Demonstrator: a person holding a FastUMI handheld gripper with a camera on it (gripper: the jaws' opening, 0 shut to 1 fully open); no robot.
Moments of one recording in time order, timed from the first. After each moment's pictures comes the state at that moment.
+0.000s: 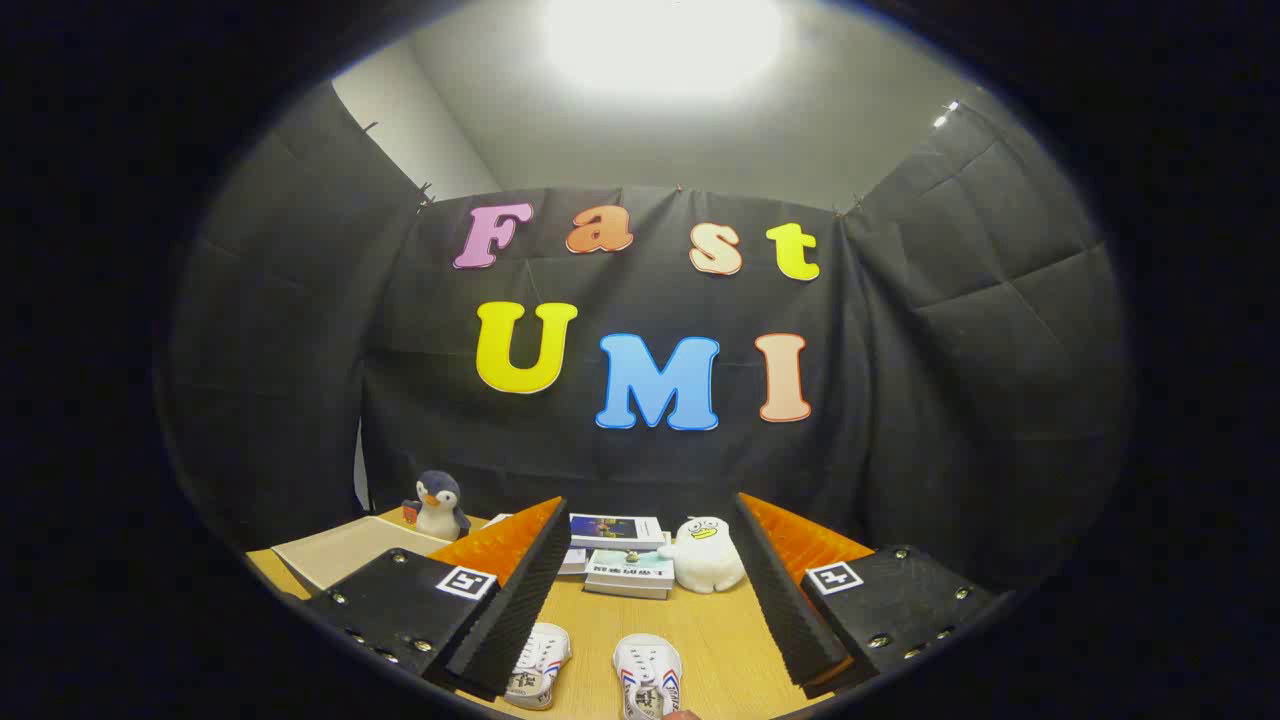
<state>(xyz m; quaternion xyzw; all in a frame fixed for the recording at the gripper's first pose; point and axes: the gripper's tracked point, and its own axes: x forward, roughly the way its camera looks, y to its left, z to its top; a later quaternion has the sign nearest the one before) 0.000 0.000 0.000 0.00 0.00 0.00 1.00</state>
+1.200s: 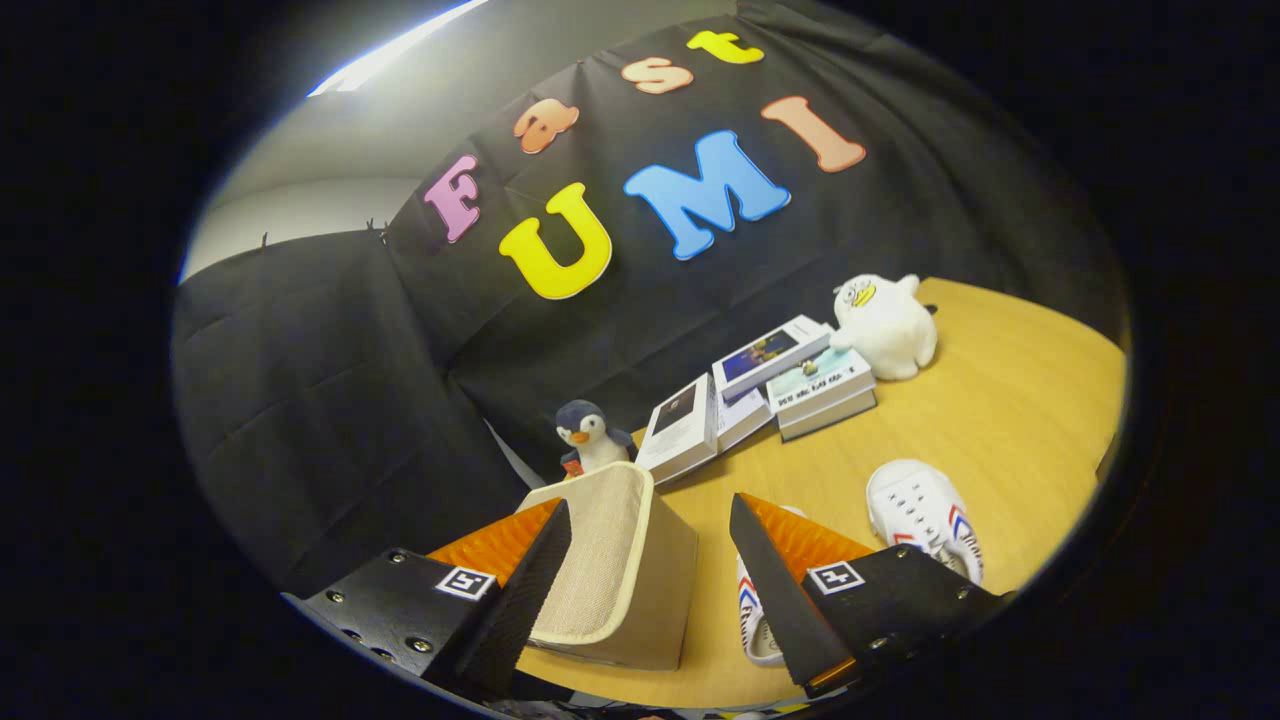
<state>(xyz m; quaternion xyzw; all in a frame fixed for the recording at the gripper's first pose) 0.020 0.151 -0.143 0.32 0.23 0.16 0.90</state>
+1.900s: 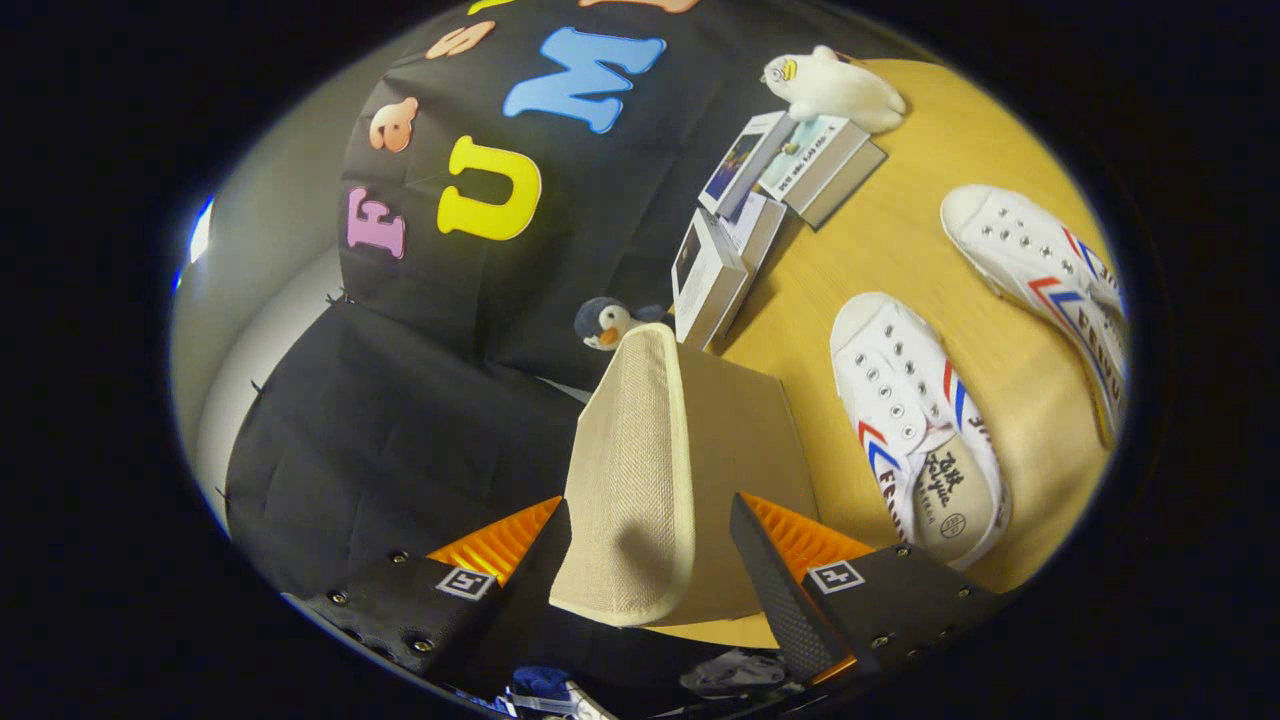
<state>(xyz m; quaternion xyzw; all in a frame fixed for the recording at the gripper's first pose) 0.006 0.237 -0.195 0.53 0.37 0.22 0.73</state>
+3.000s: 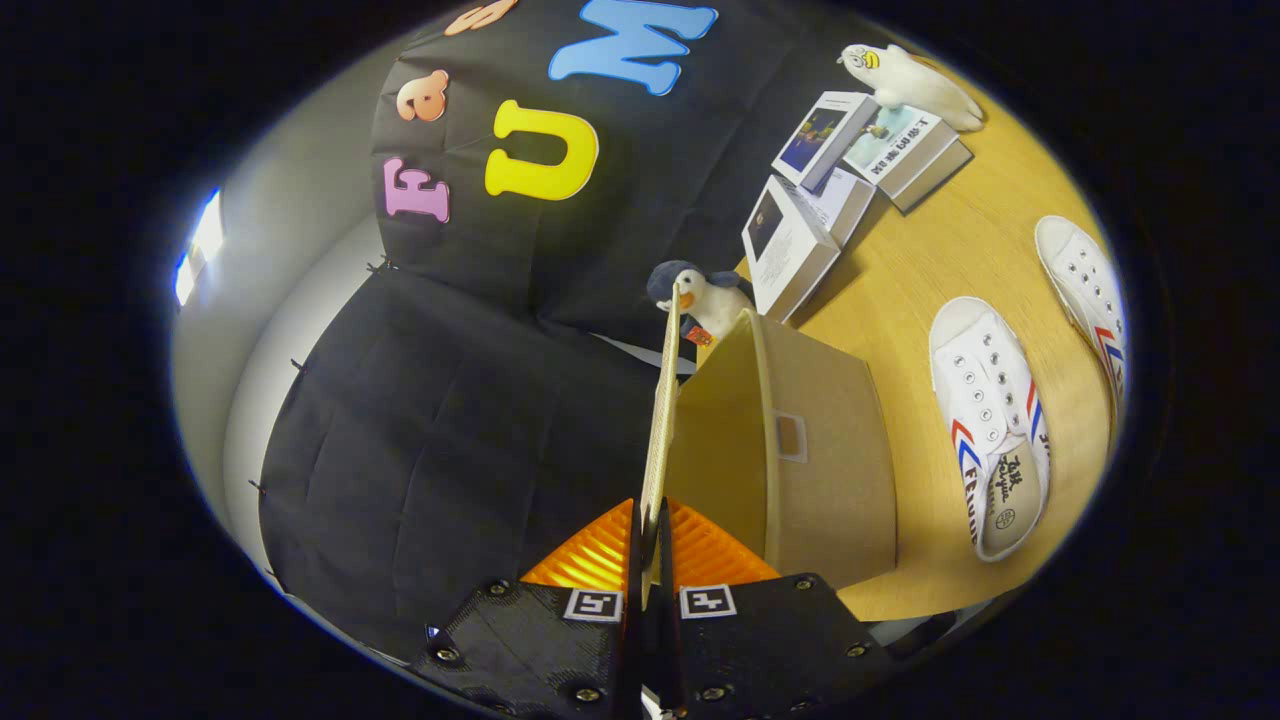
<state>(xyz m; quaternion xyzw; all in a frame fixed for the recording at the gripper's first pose) 0.010 0.255 -0.107 0.50 0.39 0.32 0.70</state>
